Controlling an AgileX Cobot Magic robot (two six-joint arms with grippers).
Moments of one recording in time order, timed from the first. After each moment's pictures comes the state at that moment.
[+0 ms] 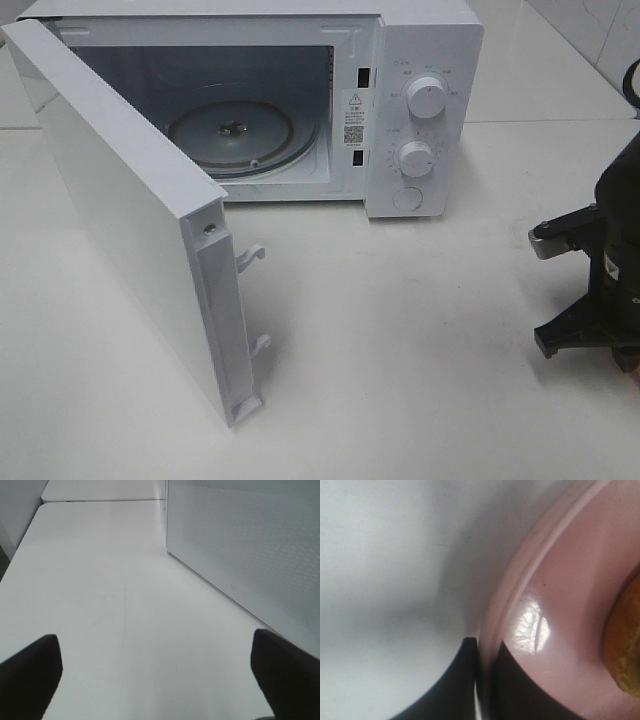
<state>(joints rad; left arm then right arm) 0.02 -0.01 -0.50 -0.09 1.05 0.09 0.27 1.73 -0.71 -0.53 0.67 0.63</state>
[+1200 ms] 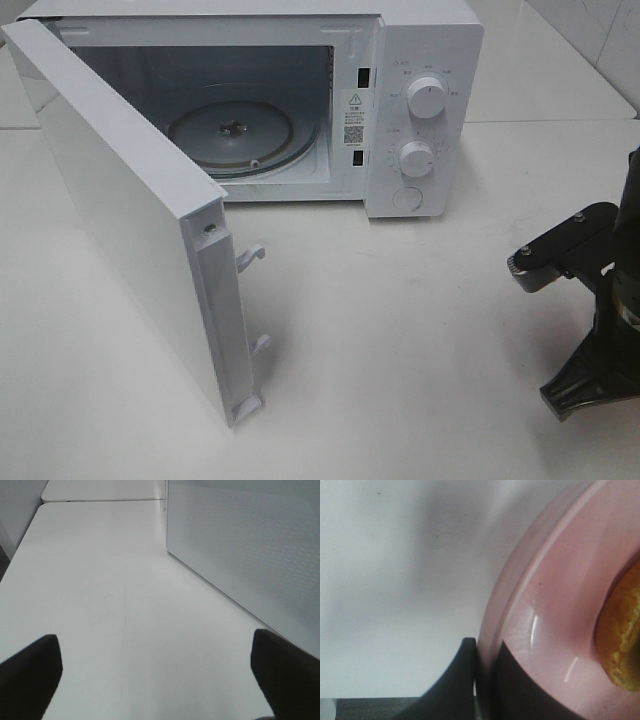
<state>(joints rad) 0.02 -0.01 -0.50 -0.09 1.05 0.09 0.65 1.46 -0.59 -0.55 0.91 0.74</state>
